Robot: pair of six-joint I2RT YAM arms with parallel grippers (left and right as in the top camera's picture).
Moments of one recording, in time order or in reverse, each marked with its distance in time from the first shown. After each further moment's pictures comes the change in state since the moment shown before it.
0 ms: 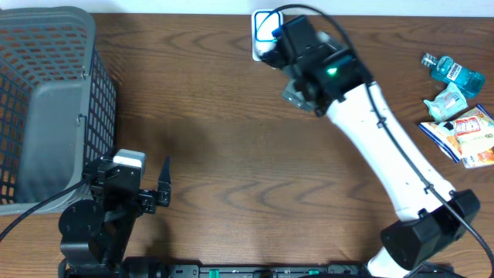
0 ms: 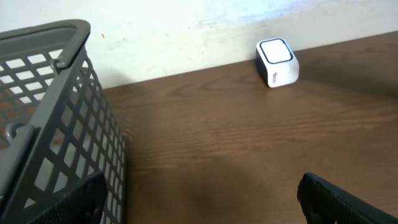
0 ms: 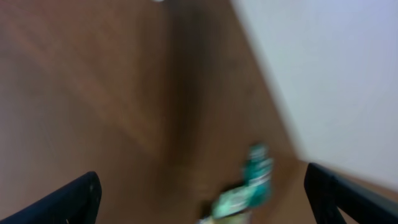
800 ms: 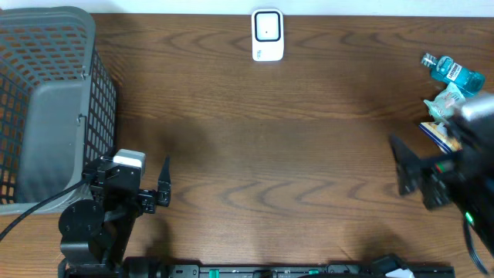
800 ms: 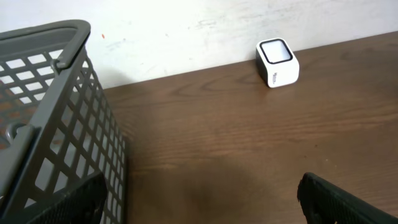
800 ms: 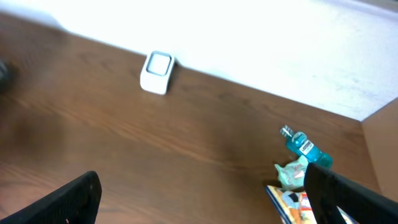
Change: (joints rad) left arm 0.000 0.000 0.000 0.000 0.000 0.000; right arm -0.165 -0.814 0.001 -0.190 -0.316 0.417
